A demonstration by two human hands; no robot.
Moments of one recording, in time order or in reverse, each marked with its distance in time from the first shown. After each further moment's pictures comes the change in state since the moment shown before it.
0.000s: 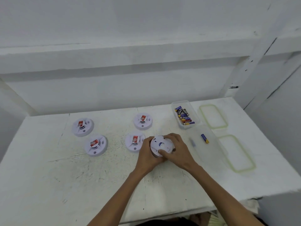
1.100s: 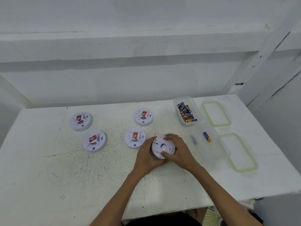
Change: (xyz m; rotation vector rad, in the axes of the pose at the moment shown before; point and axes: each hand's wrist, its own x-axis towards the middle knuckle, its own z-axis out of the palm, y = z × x) left_hand -0.009 -0.026 0.003 0.046 -0.017 0.014; right_hand 0.001 0.018 0.010 -0.005 -0.054 -0.008
